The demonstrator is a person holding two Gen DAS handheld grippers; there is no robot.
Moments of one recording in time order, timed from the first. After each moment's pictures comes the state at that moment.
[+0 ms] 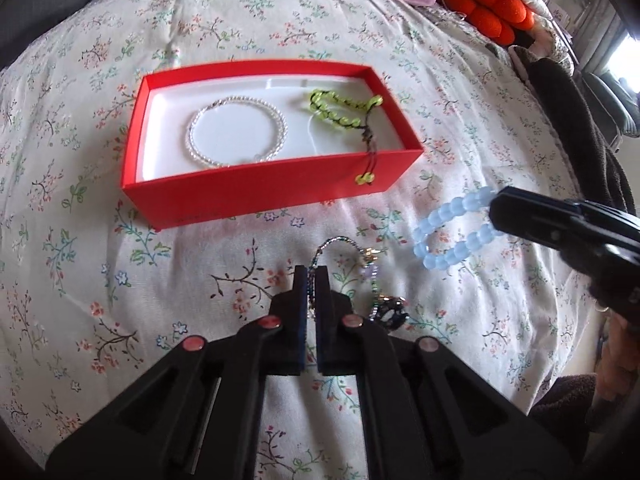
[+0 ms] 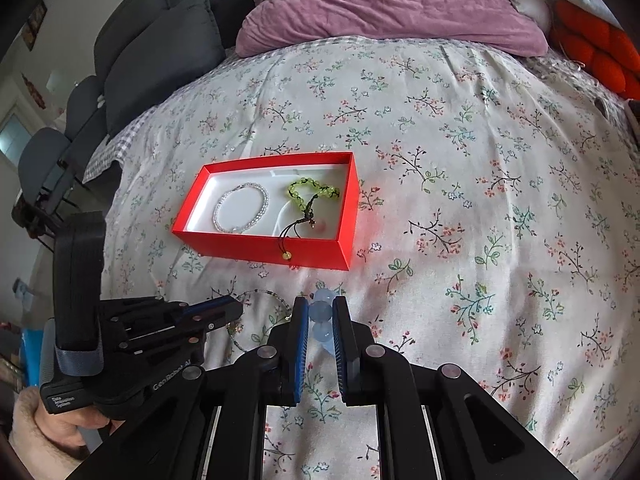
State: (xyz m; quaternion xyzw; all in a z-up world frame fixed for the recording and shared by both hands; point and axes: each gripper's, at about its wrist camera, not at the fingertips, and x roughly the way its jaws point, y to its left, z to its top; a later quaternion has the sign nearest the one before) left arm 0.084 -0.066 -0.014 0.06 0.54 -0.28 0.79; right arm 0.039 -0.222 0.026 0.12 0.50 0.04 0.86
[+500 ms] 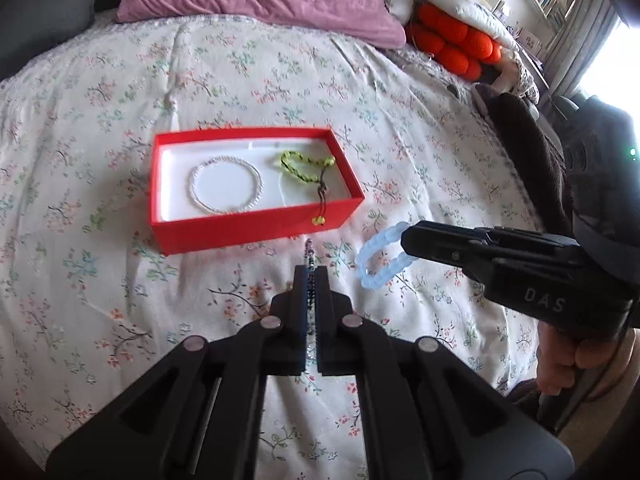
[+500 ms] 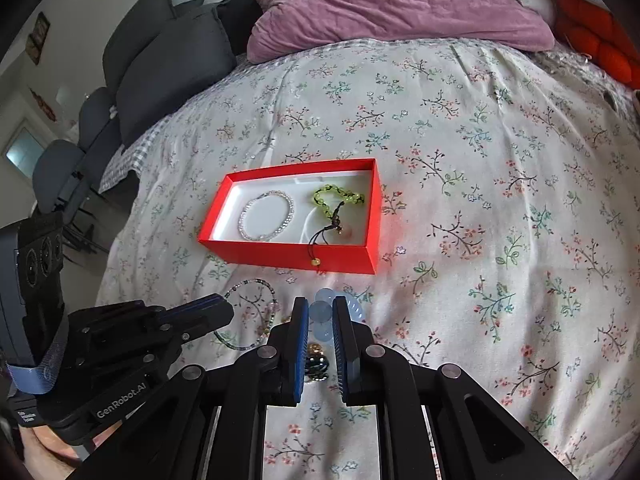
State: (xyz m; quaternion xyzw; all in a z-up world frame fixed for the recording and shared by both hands) left arm 0.071 -0.045 0.041 0.02 0.49 -0.31 0.81; right arm 0.040 -0.216 0.036 0.16 0.49 0.06 0.85
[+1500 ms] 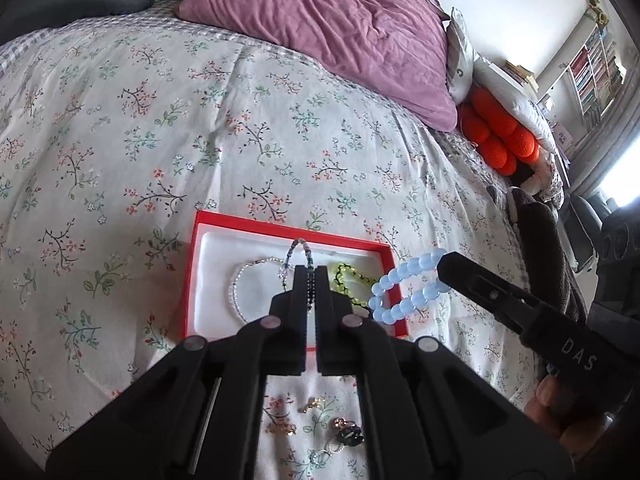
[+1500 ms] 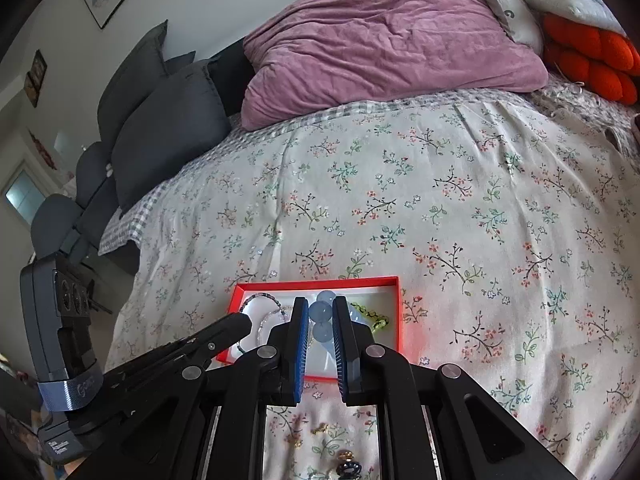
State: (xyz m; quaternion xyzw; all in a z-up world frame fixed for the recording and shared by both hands) left arm 0.161 -0.034 0.029 -0.12 0.47 -0.25 0.84; right arm 0.114 -0.210 0.064 0.19 0.42 0.03 0.89
